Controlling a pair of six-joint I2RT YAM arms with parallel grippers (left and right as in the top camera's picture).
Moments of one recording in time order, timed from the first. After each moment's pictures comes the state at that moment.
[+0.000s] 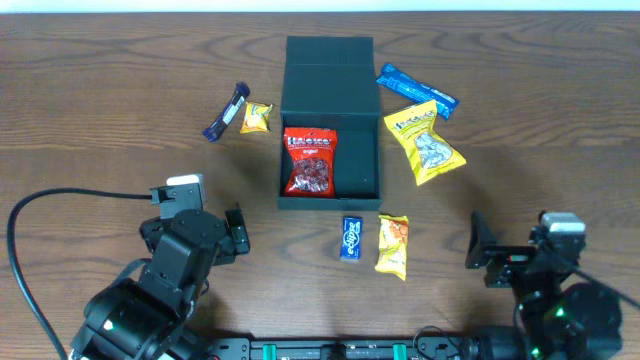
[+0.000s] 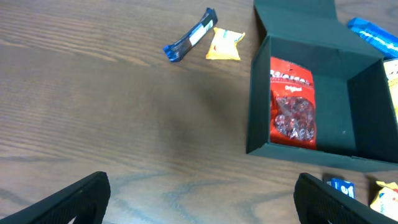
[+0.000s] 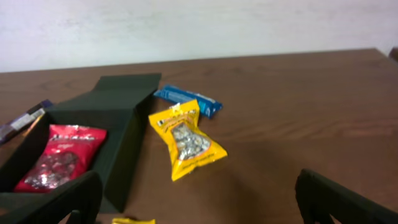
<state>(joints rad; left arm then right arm) -0.58 0.71 0.87 -0.98 -0.39 -0.56 0.00 0.25 0.68 -0.75 -0.04 0.11</state>
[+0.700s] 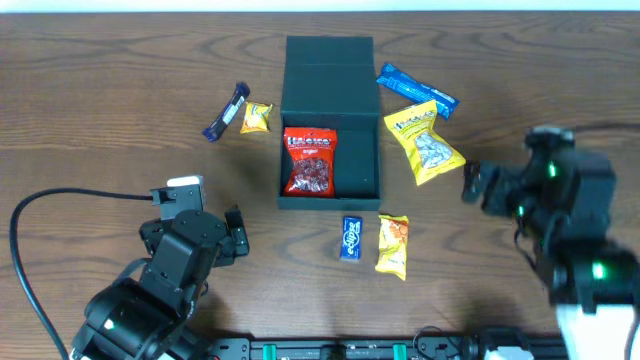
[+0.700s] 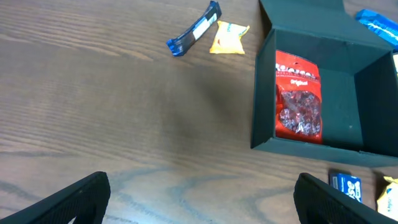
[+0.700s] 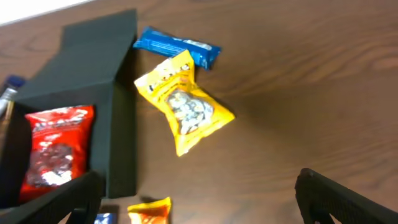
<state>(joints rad) -0.58 0.71 0.87 -1.00 -0.40 -0.57 0.02 0.95 1.03 -0.84 -0.02 0.24</state>
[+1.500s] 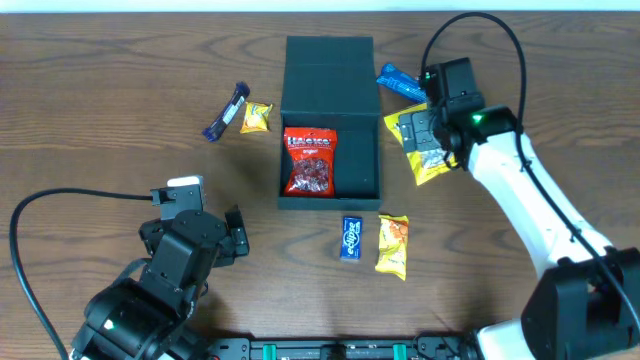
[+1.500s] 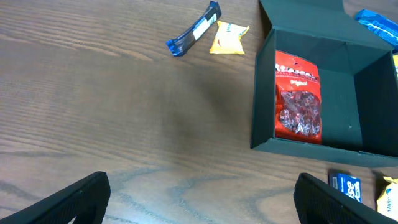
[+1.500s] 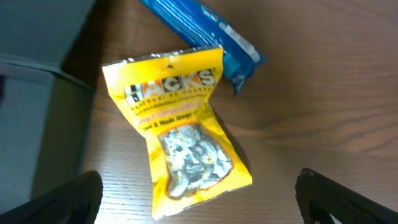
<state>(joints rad) -0.58 0.71 0.87 -1.00 -0.40 -0.56 0.22 1.64 1.26 -0.69 0.21 0.03</state>
